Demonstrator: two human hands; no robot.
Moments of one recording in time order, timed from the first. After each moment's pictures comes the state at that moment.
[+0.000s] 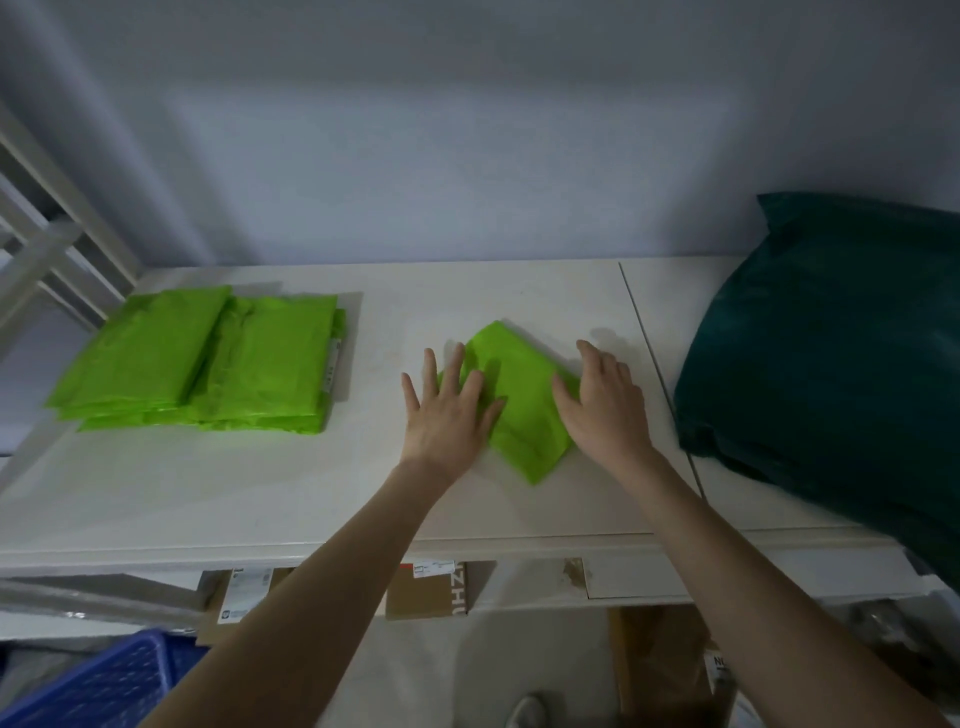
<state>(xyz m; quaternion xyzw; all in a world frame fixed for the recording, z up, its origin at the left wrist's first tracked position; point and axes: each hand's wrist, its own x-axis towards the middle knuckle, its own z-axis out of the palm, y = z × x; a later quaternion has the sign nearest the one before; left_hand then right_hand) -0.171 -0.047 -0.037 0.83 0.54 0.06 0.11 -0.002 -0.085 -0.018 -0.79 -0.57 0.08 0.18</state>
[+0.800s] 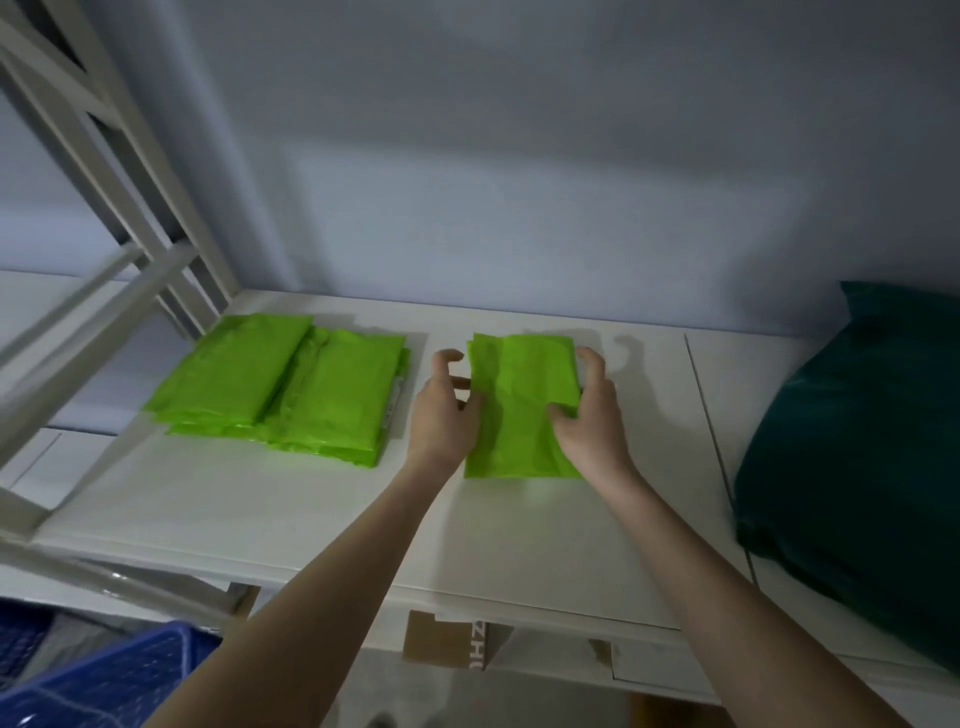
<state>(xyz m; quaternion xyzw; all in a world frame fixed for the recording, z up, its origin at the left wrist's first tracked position) -0.203 -0.009 0.012 0.61 0.62 0.37 0.32 -0.054 -0.035 0.016 -0.72 -0.54 0.25 0.36</state>
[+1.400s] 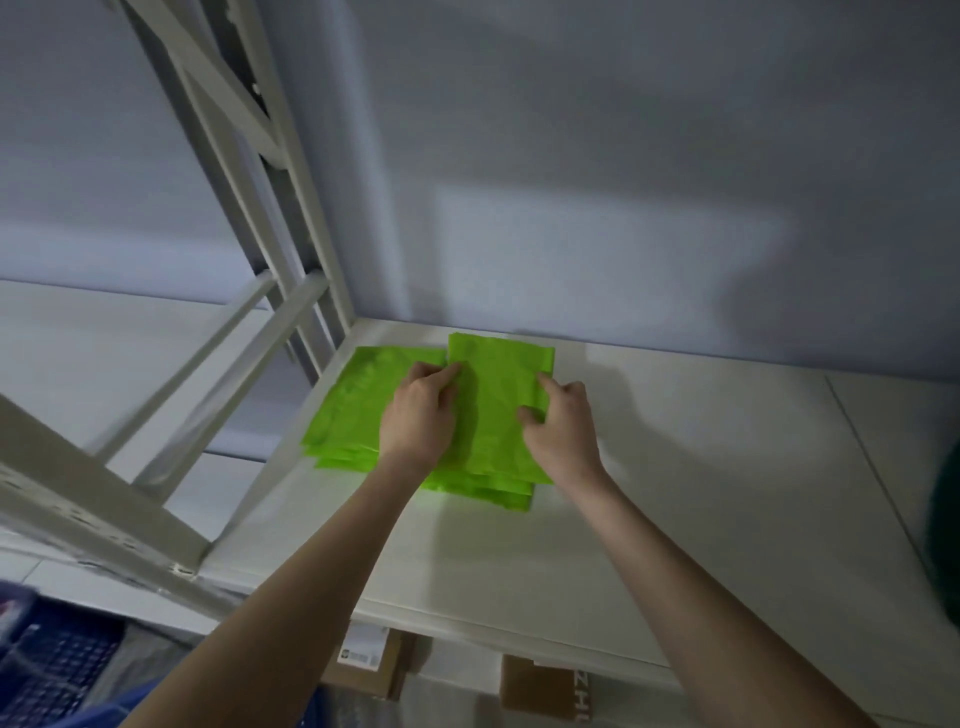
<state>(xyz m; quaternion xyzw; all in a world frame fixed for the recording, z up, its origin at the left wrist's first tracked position) -0.386 0.052 0.023 0.69 0.65 0.30 0.15 -0.236 0.027 0.025 -0.71 -0.60 0.25 0.29</state>
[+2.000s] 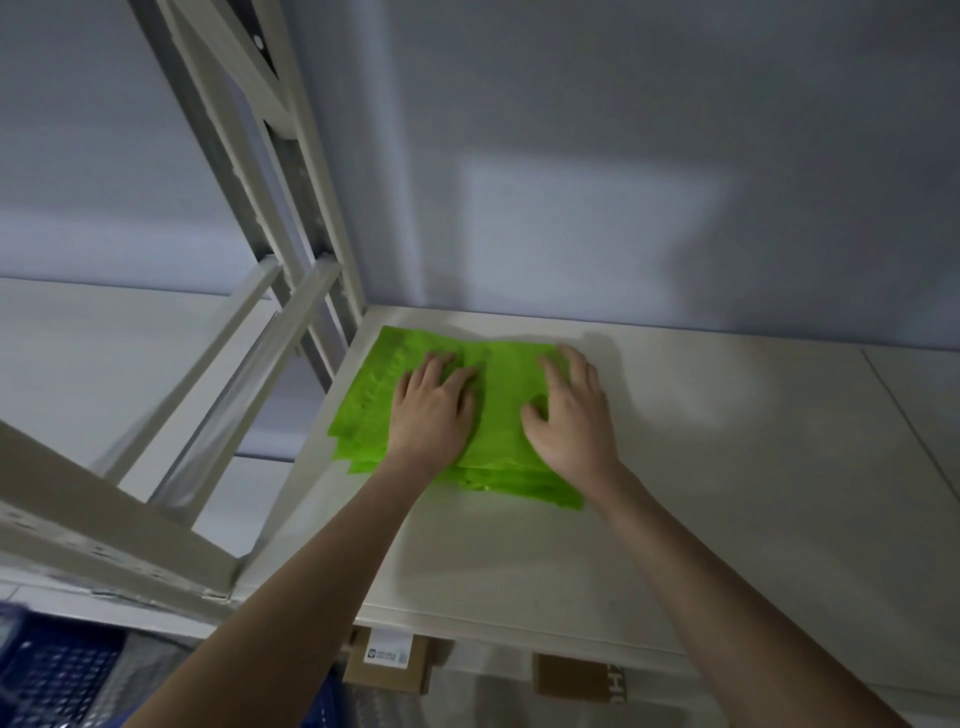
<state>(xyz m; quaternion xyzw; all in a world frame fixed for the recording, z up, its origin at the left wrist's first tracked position) -0.434 0.074 -0.009 0.77 0.61 0.17 0.07 -0.279 0.042 0.009 -0.71 -0.67 0.09 0.22</state>
